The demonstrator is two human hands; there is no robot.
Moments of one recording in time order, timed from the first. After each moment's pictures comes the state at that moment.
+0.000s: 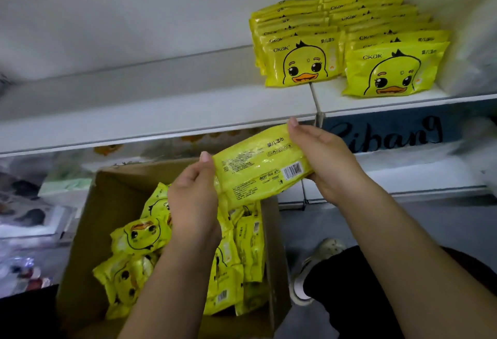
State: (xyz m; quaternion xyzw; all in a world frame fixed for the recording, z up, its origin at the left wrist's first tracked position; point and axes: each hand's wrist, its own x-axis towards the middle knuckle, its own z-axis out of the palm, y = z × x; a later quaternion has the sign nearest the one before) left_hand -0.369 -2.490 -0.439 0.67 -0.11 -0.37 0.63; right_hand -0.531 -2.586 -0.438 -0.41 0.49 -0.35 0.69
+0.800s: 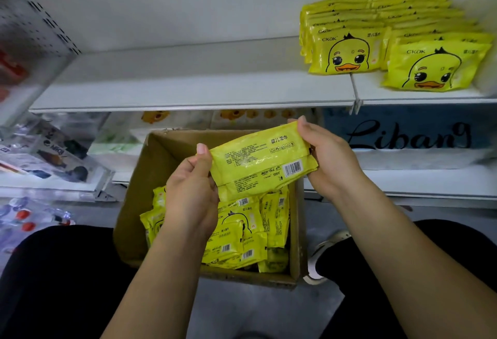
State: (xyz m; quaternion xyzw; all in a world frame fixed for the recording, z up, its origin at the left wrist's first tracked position) left_hand -0.324 -2.392 -0.412 0.59 -0.06 -0.43 0.68; right_hand -0.483 -2.514 -0.428 -0.32 0.42 -0.38 0.76
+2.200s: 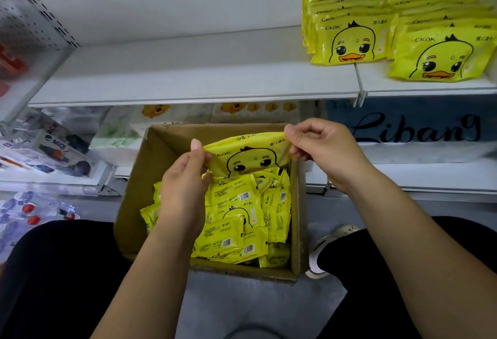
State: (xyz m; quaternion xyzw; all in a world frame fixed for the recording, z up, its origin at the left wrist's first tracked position) left_hand -0.308 -2.386 -0.429 0.69 -0.15 -0.36 0.62; right_hand -0.493 -2.523 -0.441 -0.57 0.40 -0.33 0.63
